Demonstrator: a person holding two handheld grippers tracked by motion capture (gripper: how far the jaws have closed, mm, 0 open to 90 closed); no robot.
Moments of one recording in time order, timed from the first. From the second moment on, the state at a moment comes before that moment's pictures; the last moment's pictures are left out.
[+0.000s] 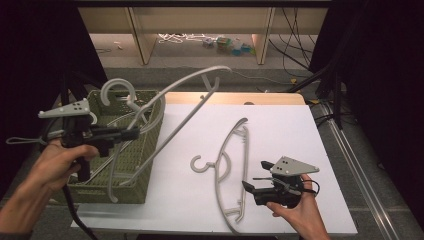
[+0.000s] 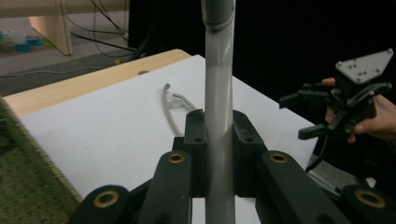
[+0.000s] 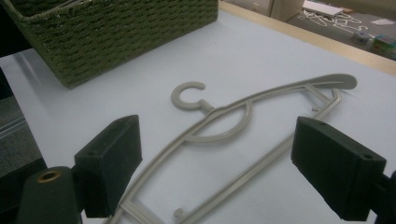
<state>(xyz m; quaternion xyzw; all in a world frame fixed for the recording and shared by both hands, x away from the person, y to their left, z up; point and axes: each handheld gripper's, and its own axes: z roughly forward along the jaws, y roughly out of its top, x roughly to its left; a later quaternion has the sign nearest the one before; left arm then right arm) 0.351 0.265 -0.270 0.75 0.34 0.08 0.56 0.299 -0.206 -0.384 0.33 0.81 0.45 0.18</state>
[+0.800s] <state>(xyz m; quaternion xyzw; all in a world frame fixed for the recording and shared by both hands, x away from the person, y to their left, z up) 0.404 0.362 -0.291 0.73 0.45 0.14 0.51 0.299 -0.207 -0.386 0.34 0.81 0.45 0.17</state>
